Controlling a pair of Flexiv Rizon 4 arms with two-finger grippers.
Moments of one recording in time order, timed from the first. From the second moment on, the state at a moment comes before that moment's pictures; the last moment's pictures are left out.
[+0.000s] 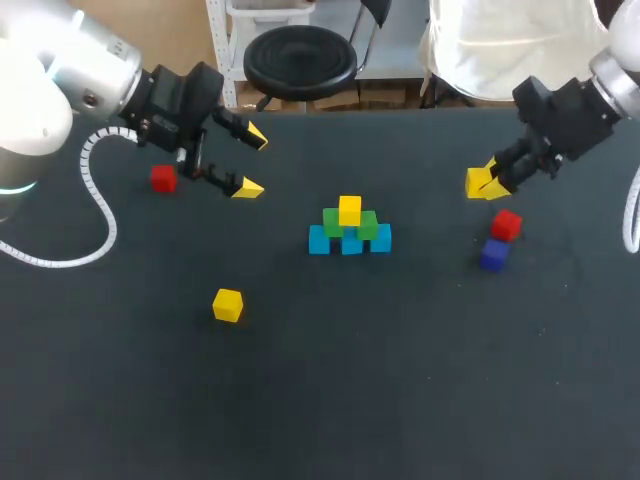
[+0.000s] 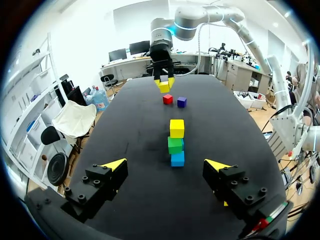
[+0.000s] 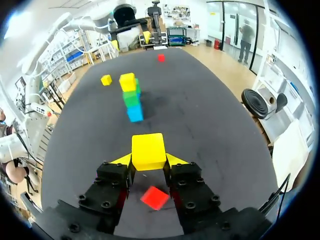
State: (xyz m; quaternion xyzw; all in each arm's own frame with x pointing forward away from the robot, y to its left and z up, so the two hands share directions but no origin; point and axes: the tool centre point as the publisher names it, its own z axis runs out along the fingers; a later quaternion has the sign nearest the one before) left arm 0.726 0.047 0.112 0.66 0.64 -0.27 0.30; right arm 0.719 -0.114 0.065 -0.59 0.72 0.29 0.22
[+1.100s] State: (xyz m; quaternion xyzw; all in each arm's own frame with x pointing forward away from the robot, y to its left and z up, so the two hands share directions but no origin) left arm 0.726 0.047 0.112 0.66 0.64 -0.27 0.30; right arm 0.659 -0.070 0.047 -0.57 0.74 0.30 0.21
